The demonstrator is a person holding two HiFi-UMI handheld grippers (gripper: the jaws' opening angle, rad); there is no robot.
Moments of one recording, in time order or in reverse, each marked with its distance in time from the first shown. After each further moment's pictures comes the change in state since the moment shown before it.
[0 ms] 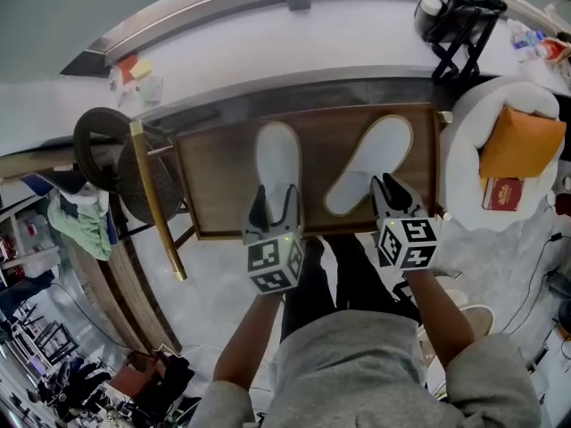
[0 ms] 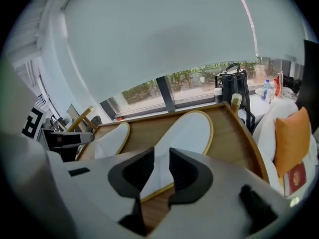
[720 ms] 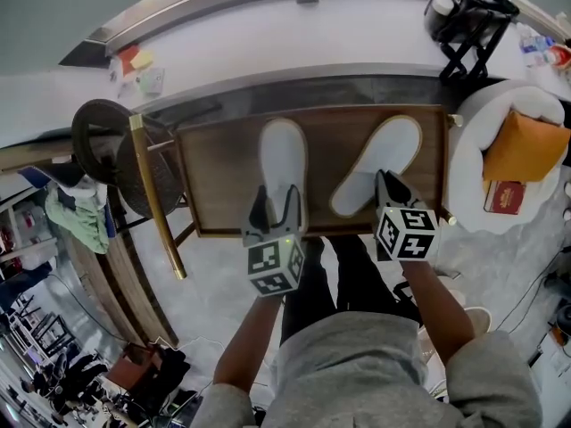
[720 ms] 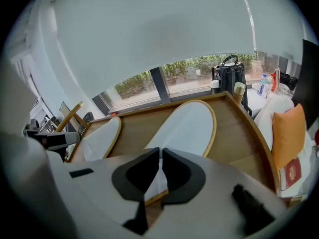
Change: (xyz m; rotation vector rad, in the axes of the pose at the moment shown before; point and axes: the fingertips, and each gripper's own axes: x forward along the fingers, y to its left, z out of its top) left arm 0.002 0.012 -0.006 -0.017 0.013 0.021; right arm 0.029 -0.007 -0.011 0.035 0.075 -0.056
